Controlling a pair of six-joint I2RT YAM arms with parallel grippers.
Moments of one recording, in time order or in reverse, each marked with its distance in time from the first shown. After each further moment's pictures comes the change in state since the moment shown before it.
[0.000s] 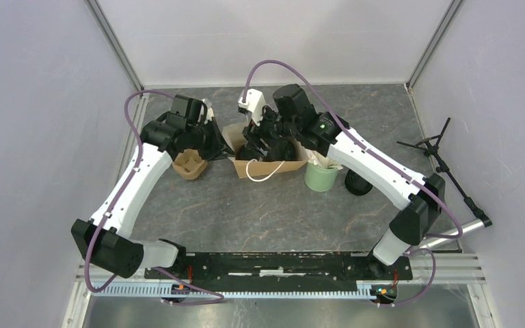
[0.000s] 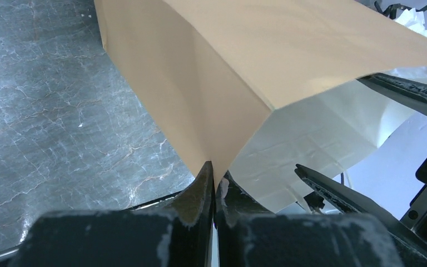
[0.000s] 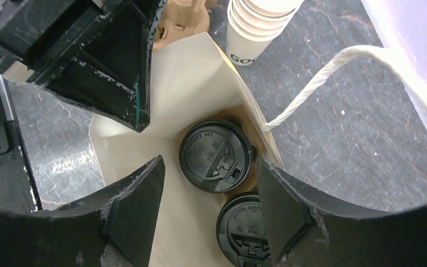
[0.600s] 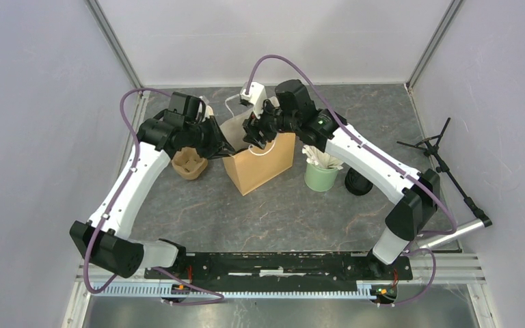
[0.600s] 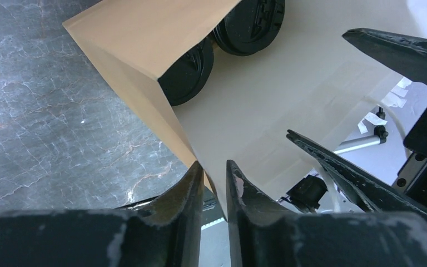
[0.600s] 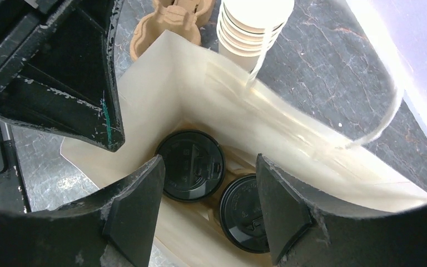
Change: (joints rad) left arm 0.002 0.002 0.045 -0.045 -0.020 -0.016; right arm -0.042 0.037 0.000 0.098 -0.057 0.032
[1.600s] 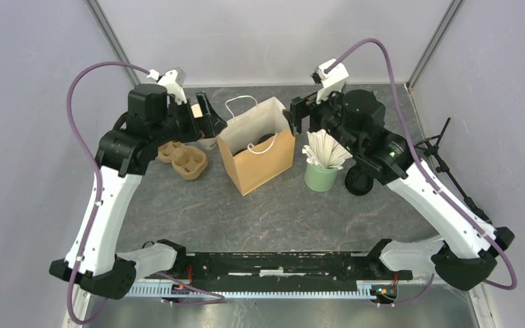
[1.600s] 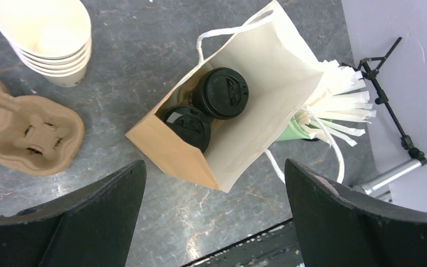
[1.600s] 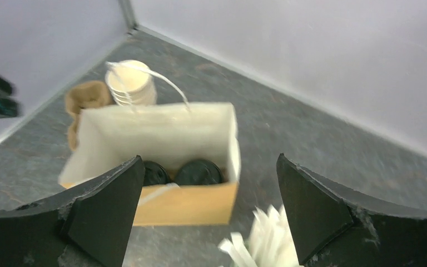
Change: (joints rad) left arm 0.000 -0.126 0.225 0.023 -0.166 0.269; right arm -0.003 -0.432 -0.160 0.097 0.501 0.278
